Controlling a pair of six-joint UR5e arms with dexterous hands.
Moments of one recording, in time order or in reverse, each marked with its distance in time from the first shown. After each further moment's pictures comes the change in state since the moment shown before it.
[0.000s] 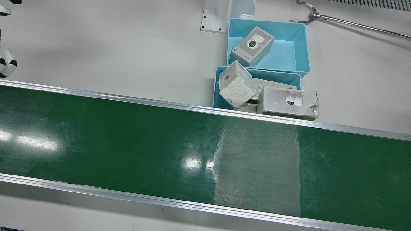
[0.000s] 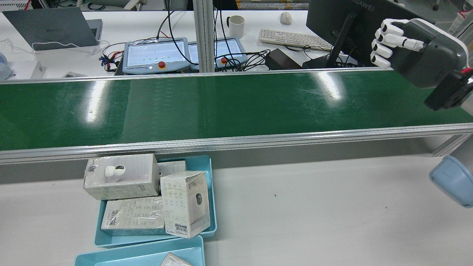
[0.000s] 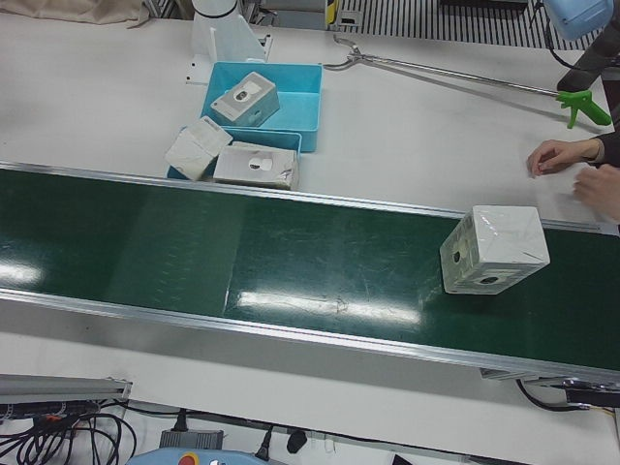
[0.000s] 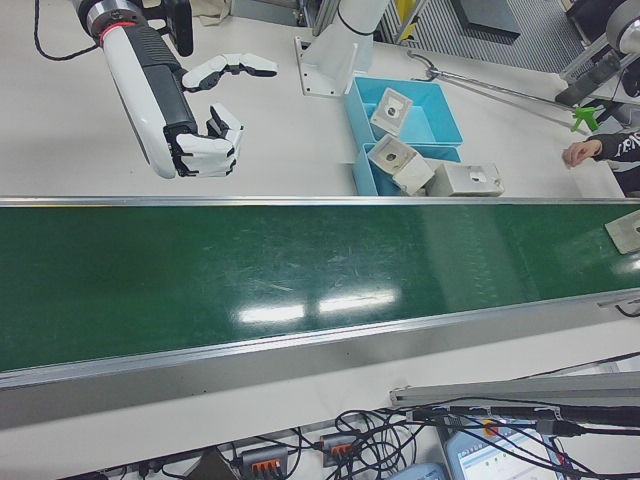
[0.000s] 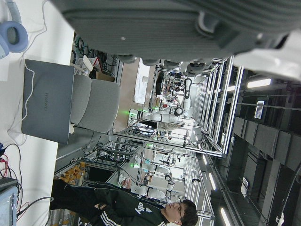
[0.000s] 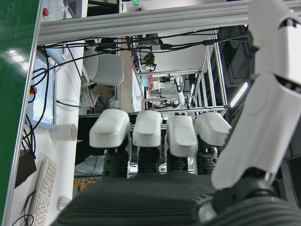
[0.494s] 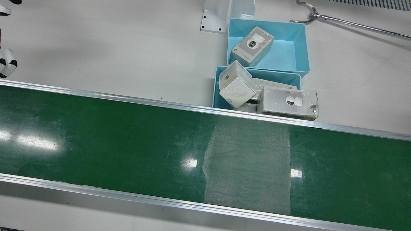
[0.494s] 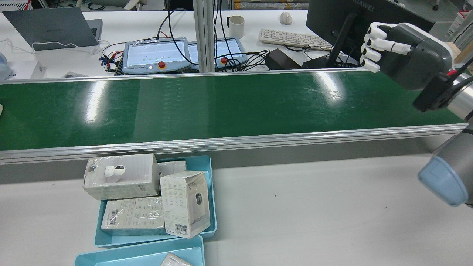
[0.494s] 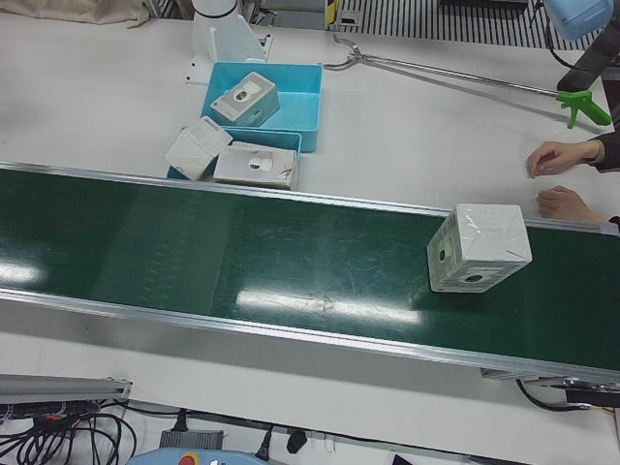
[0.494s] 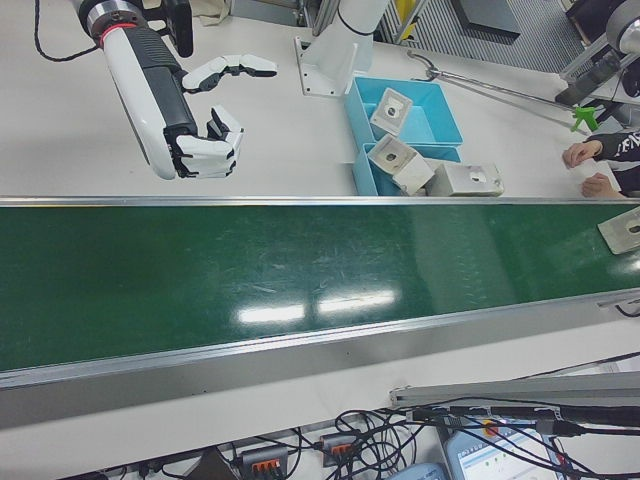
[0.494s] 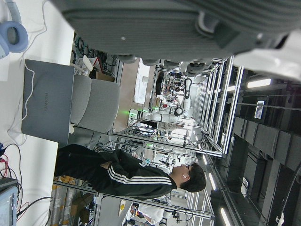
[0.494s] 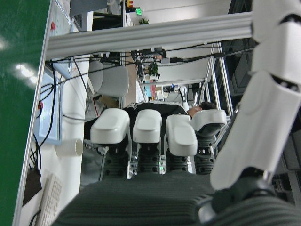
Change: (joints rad) left arm 0.000 0.000 0.000 0.000 0.000 0.000; right arm -0.033 0.029 -0.035 0.015 0.000 -0.002
